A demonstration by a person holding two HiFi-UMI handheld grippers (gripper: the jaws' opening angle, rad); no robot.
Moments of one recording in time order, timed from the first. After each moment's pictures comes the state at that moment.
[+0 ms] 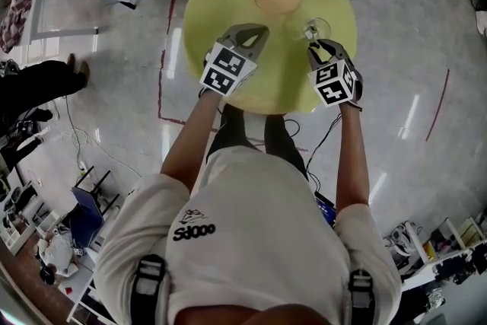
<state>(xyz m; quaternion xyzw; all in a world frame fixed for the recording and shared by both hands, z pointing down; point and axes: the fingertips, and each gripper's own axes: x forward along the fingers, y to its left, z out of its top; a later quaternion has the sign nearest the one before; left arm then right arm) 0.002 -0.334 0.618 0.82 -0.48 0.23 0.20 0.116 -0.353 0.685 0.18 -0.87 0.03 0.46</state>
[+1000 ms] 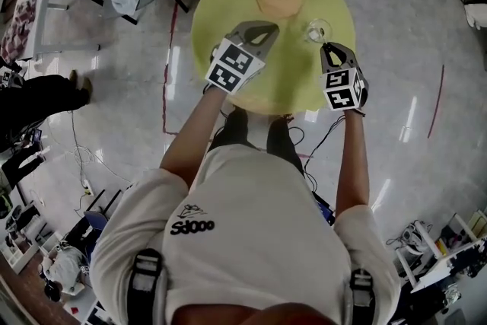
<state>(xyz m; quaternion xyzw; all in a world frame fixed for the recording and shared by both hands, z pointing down) 0.006 -0.320 0.556 0.86 -0.45 0.20 0.15 0.130 -0.340 0.627 0.29 -0.86 0.01 0.42</state>
